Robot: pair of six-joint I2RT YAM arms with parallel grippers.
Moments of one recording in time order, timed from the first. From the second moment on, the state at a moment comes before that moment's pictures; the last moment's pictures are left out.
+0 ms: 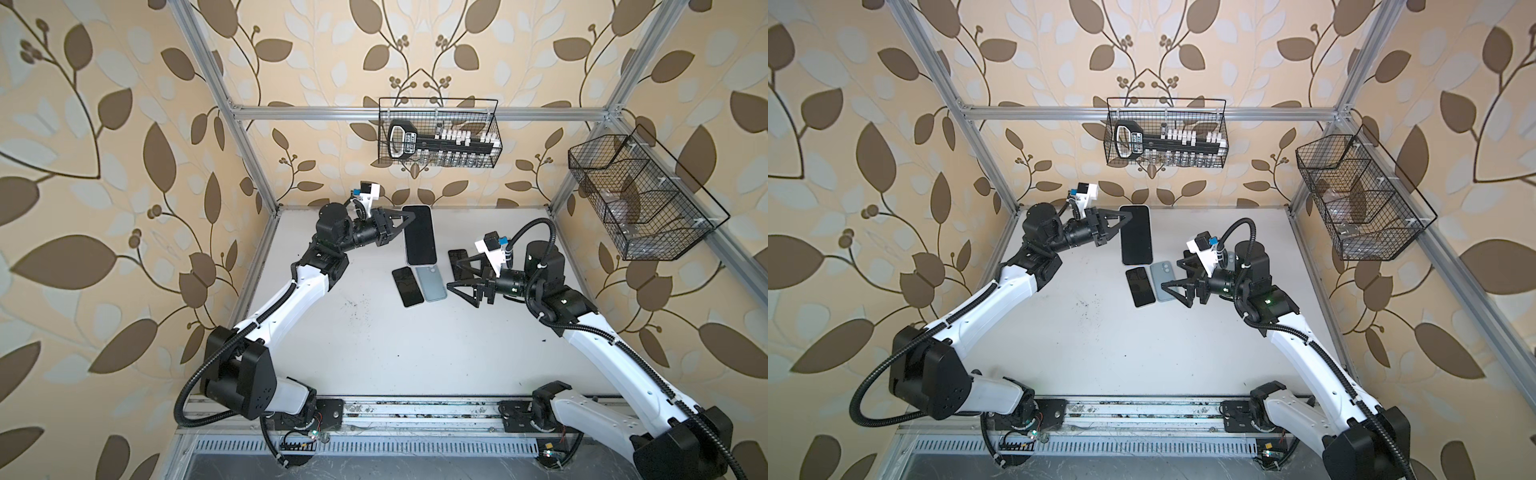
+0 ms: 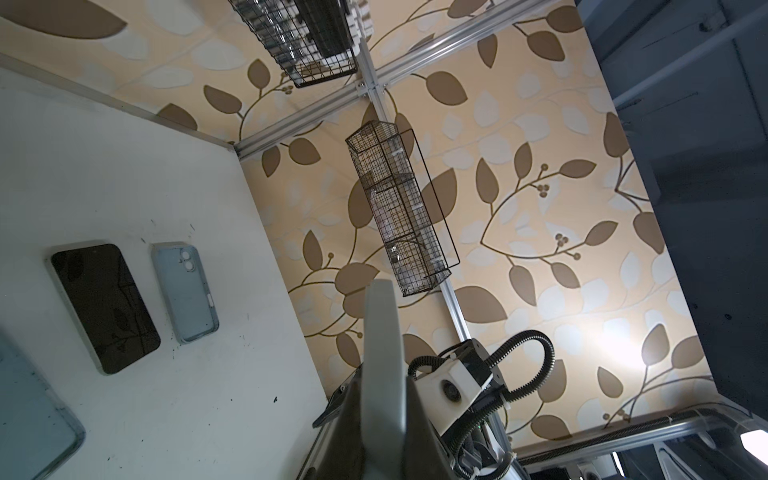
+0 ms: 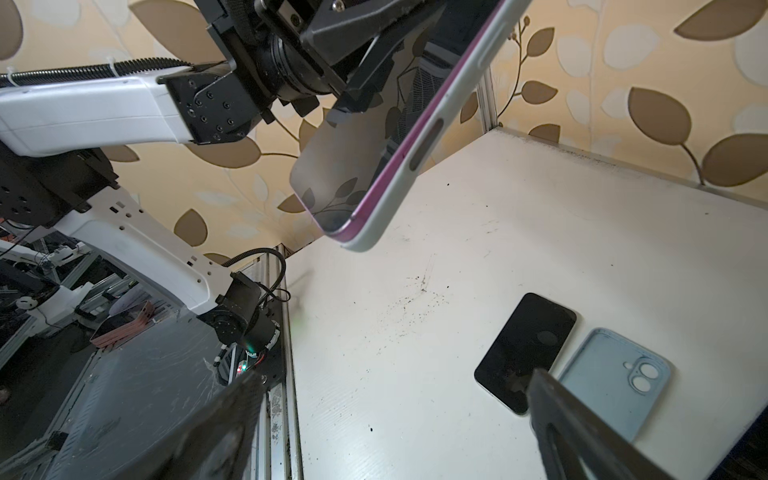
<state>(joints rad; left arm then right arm) -0.34 1.37 1.13 0.34 0.77 -1.21 0.32 1.02 0.85 -0.15 -0.81 0.10</state>
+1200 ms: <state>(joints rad) -0.34 1.24 0.67 0.69 0.28 -1.57 0.38 1.03 0.53 0.36 -0.49 0.87</state>
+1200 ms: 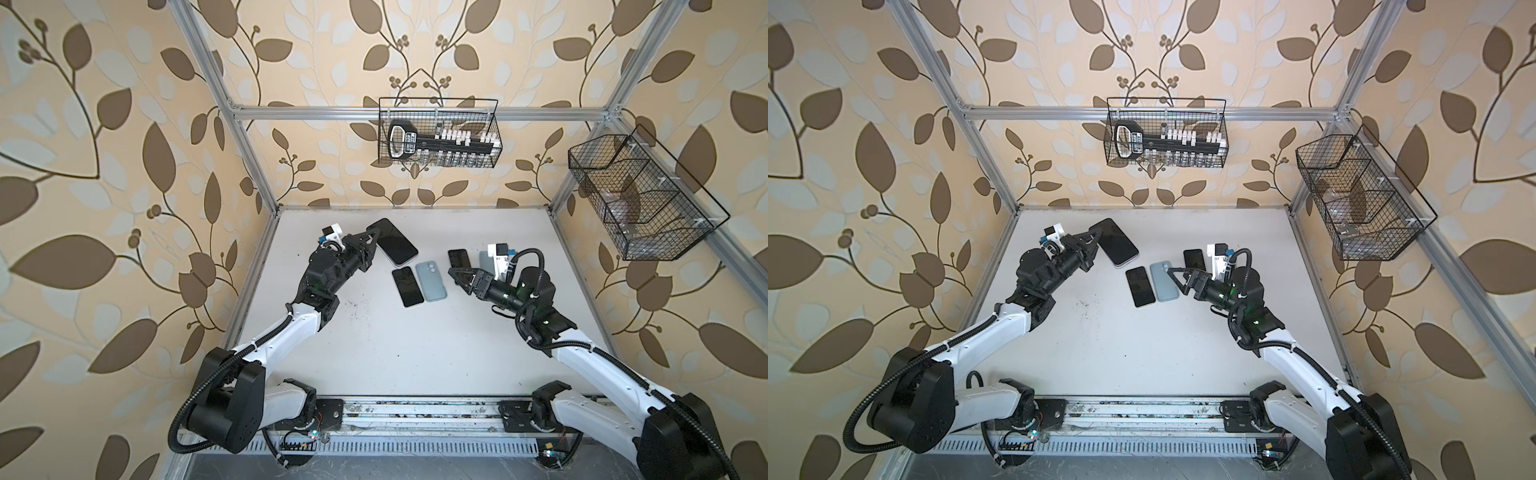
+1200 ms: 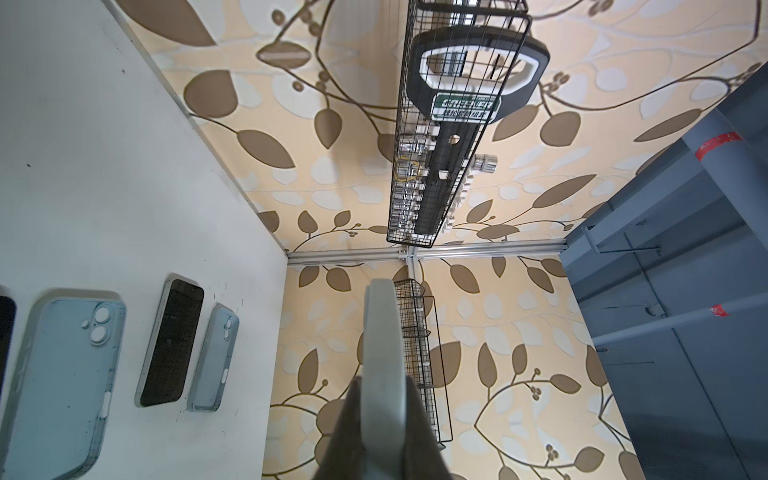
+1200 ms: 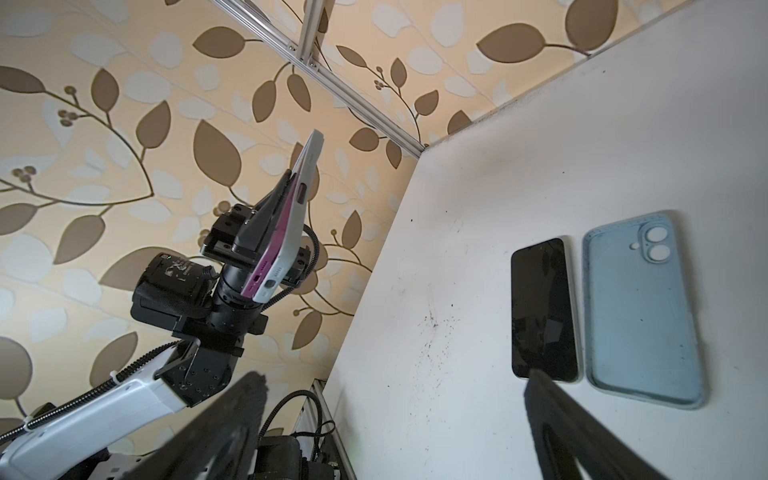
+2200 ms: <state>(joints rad) -0.45 1.40 0.67 0.90 0.25 -1.65 0.47 1.26 0.56 0.68 -0.44 1.00</state>
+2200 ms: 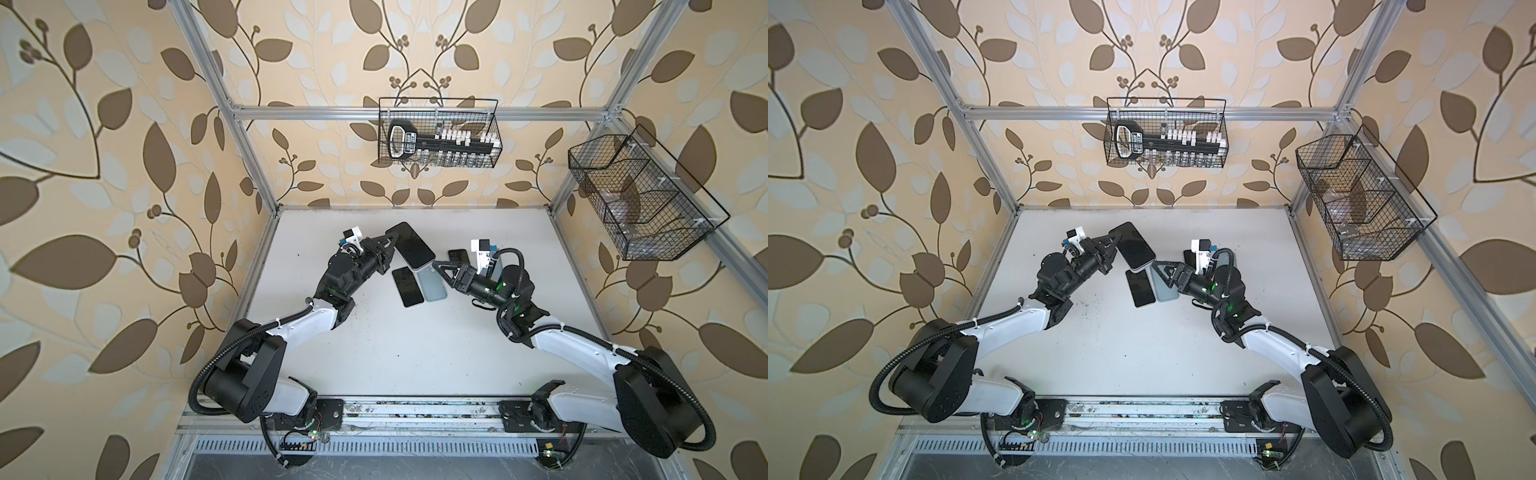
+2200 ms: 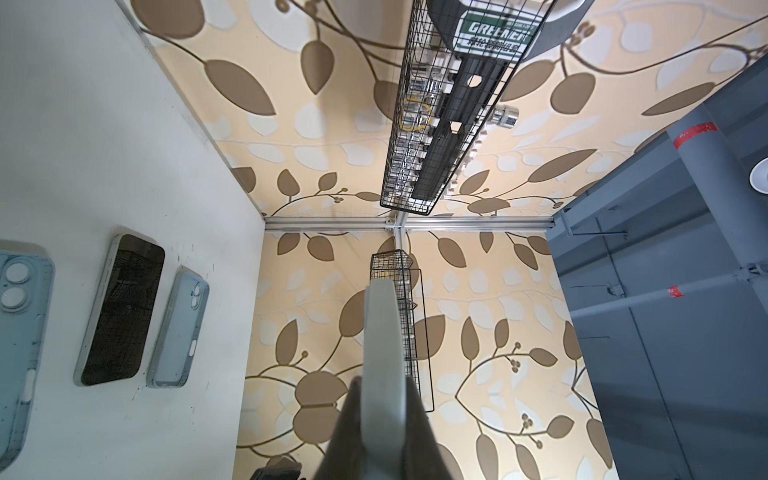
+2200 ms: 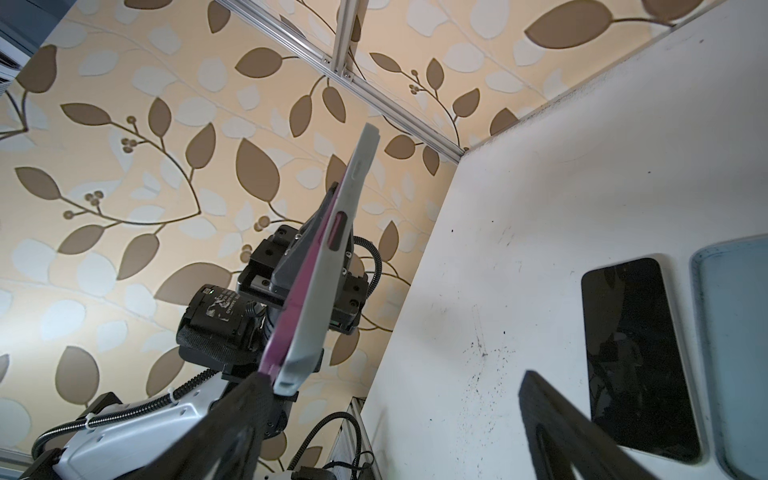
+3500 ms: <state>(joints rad) -0.49 1.48 0.74 0.96 0.24 -1.66 0.42 1.43 0.58 0.97 -0.53 1.17</state>
